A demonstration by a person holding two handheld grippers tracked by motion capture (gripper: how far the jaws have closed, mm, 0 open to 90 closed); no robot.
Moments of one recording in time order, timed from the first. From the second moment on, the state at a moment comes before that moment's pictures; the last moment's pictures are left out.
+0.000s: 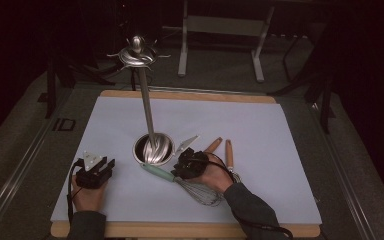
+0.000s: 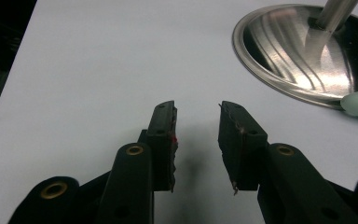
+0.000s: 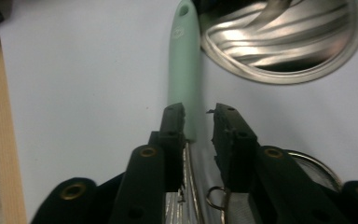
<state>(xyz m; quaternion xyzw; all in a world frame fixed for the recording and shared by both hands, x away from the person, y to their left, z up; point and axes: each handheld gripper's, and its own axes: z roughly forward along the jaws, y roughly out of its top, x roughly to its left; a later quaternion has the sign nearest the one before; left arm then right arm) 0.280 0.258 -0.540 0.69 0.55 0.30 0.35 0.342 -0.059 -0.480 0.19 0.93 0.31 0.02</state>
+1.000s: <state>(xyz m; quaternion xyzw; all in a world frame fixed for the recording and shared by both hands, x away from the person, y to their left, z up) 0.280 0.258 -0.540 0.70 0.55 0.30 0.35 0.354 -0.030 -0.500 0.23 0.95 0.20 -0.05</state>
